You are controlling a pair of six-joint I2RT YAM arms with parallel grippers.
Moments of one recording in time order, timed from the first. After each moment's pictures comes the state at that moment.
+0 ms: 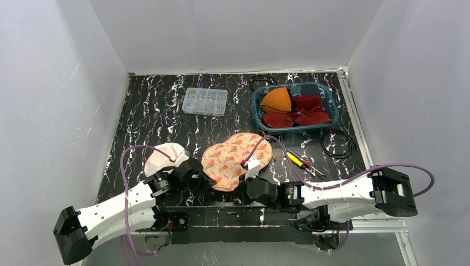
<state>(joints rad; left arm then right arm) -0.94 0.77 0.45 -0.59 -0.17 -1.46 1.49 1.22 0.56 0.04 0.43 0.78</state>
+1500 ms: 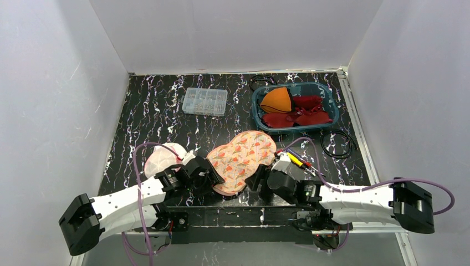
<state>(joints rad) -0.93 0.92 0.43 -0.45 -0.13 -1.40 1.33 0.96 0.33 0.00 0.50 1.12</state>
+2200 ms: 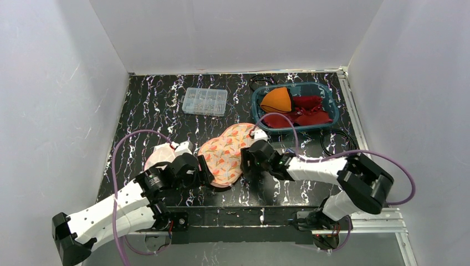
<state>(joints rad) -0.93 0.72 0.61 -0.78 -0.22 -1.04 0.98 1.44 0.62 0.03 0.21 0.63</state>
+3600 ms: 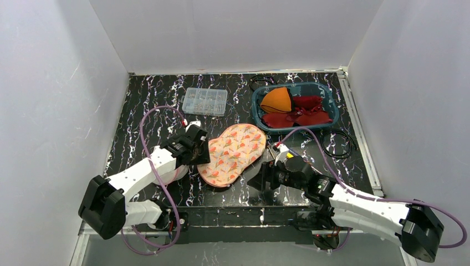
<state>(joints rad) -0.63 1.22 0.78 -0.61 -0.21 -0.63 0.98 0.80 0.30 0.05 -0.12 0.72</state>
